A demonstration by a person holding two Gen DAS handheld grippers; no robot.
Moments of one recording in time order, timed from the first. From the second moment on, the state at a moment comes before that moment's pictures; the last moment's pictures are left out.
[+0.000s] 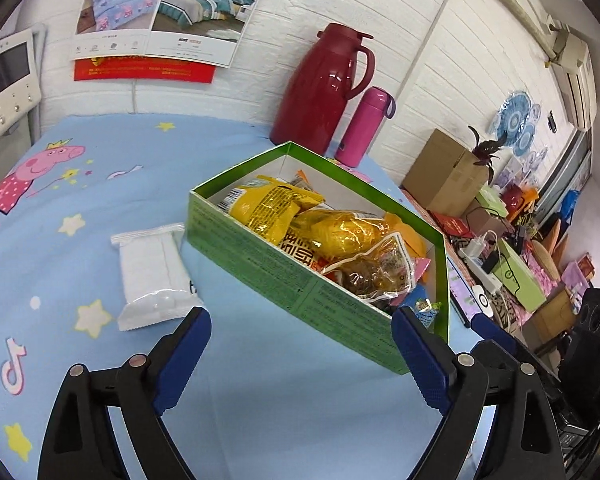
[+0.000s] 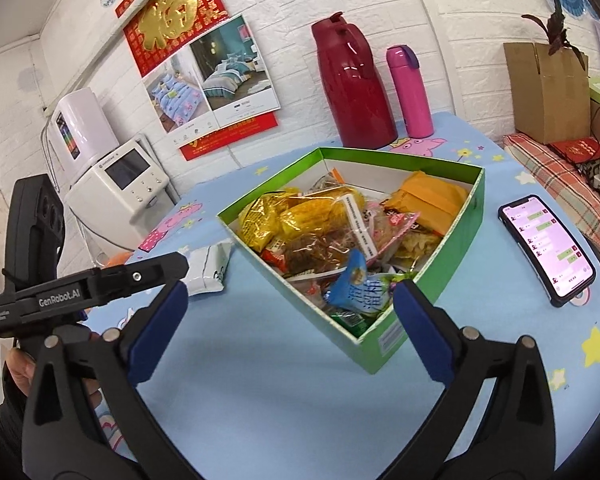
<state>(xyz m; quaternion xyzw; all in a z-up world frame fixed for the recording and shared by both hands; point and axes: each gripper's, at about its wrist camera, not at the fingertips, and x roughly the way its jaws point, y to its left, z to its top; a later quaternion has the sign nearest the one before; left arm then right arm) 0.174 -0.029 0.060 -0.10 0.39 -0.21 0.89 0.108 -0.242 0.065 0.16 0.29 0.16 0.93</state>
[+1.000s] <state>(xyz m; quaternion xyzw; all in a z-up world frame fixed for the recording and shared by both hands) 0.275 0.075 -0.001 -0.15 0.47 -0.21 0.84 0.216 -0.094 0.006 0.09 0.40 0.24 0.88</state>
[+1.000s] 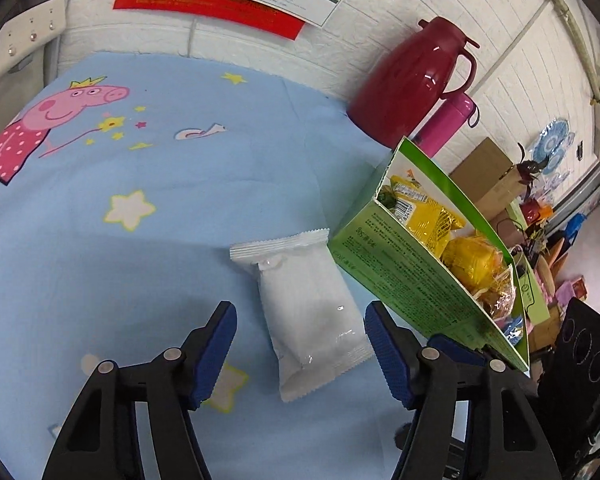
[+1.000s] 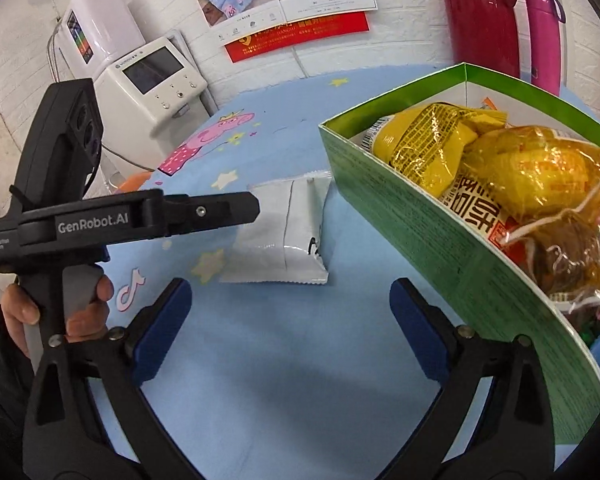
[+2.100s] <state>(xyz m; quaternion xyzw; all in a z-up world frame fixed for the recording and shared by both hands) 0.127 0.071 -0.018 -0.15 0.51 -0.29 0.80 0.100 -0.139 -0.013 0.16 0.46 0.30 0.82</state>
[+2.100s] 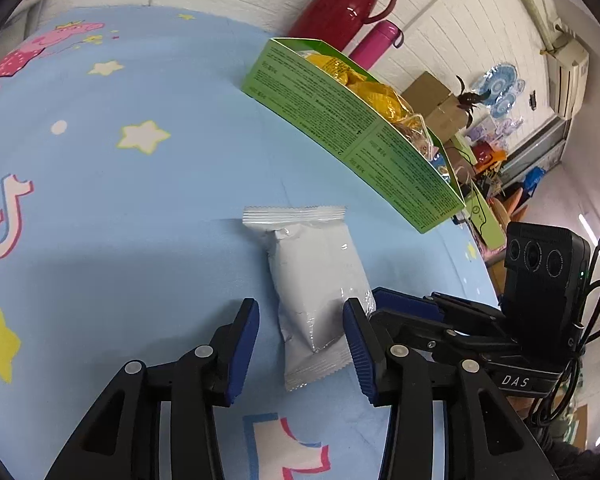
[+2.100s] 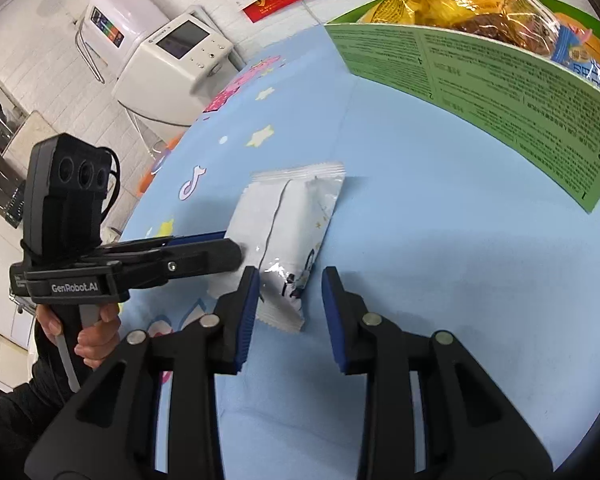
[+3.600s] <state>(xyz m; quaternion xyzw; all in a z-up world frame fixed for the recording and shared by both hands) 0.237 -0.138 0.107 -0.05 0.41 -0.36 0.84 0.180 -0.303 0.079 0.26 0.29 0.20 0.90</state>
